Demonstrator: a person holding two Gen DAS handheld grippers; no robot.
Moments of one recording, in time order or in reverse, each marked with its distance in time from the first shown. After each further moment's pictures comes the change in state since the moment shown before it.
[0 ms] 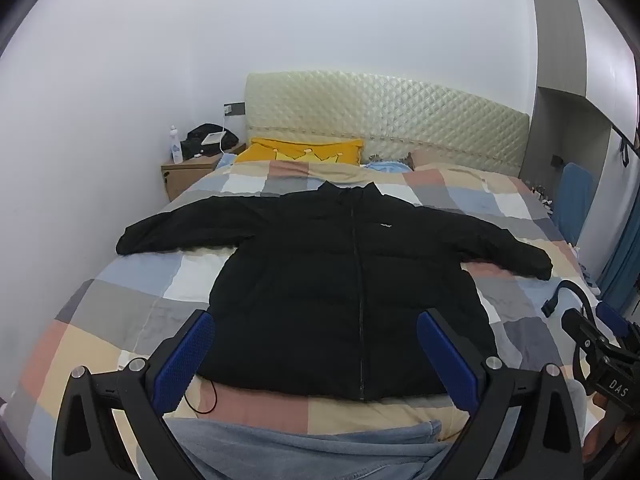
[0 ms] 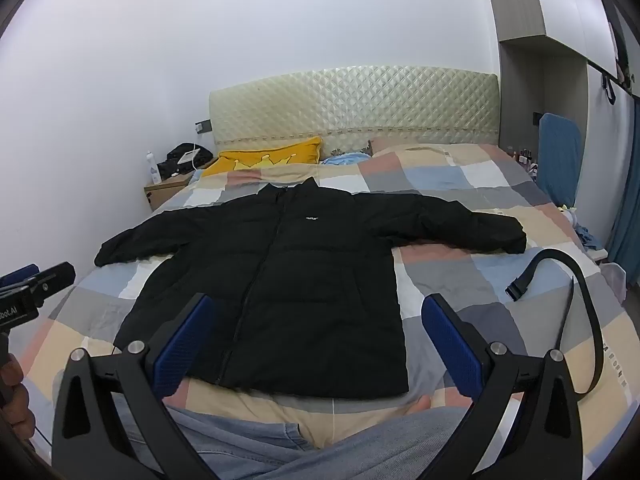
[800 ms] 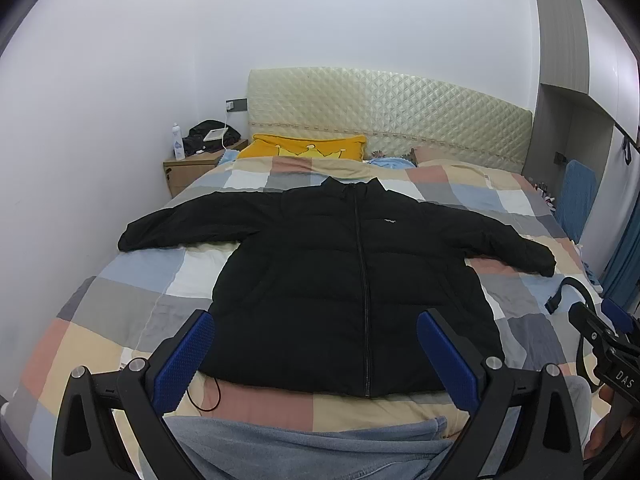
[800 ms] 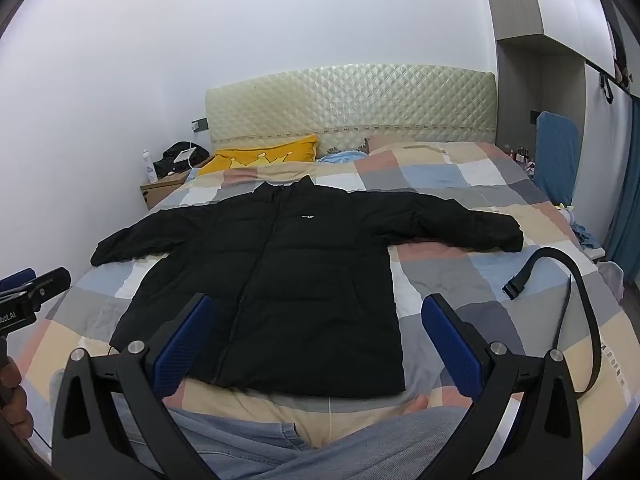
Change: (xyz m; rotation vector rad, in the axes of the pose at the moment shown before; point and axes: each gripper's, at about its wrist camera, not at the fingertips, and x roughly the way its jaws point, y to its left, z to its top) left arm 0.005 0.002 -0.005 -0.005 -0.003 0.003; right arm 0.002 -0.004 -0.001 0.002 0.006 -0.005
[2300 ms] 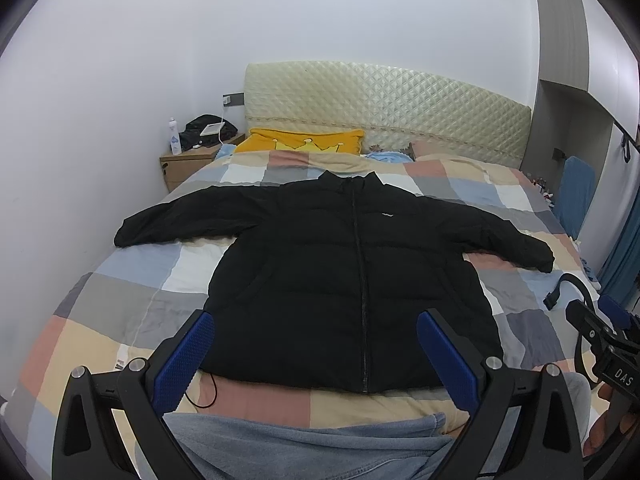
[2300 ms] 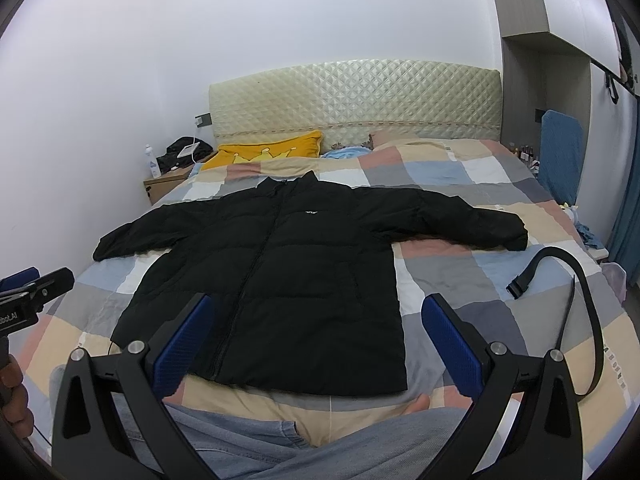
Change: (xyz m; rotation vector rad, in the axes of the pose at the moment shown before) left arm 0.004 0.000 0.002 0.000 0.027 -0.008; right arm 0.005 -0.005 -0.005 -0.009 0.014 0.014
